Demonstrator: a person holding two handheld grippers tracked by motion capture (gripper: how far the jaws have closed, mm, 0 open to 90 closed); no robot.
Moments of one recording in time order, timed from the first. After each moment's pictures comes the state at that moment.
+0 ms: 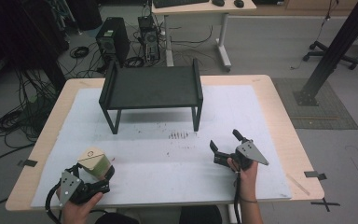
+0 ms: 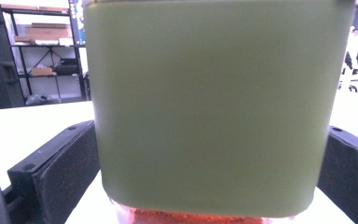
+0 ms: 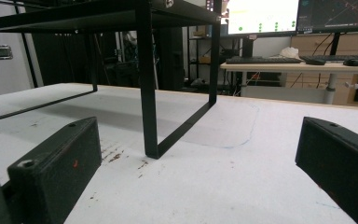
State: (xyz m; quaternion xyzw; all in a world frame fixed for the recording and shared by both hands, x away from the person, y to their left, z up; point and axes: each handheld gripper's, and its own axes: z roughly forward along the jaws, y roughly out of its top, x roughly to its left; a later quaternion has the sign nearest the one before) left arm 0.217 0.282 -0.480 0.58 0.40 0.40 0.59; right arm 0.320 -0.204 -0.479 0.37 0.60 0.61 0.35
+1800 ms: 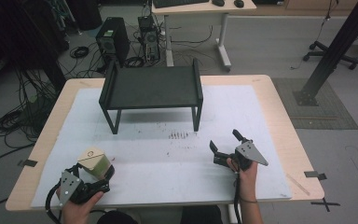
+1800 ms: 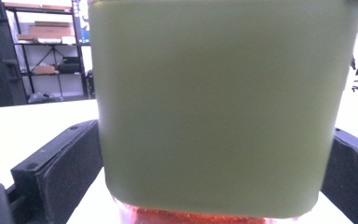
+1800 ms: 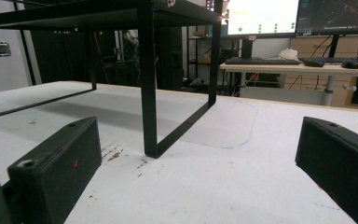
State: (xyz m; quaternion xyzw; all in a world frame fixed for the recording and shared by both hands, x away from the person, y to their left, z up) left arm 0.217 0.281 -0.480 0.58 0.40 0.40 0.58; right arm 0.319 -0.203 -0.480 0.37 0.61 0.61 0.35
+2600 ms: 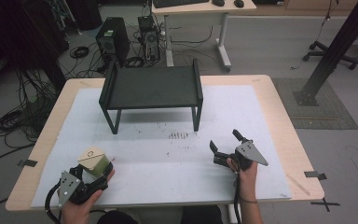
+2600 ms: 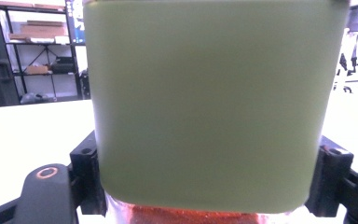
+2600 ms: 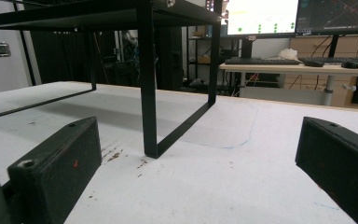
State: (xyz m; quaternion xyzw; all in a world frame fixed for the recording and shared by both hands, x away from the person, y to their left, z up) left arm 0.216 0.282 -0.480 0.58 0.40 0.39 0.59; right arm 0.319 -0.203 -0.480 0.37 0.61 0.61 0.35
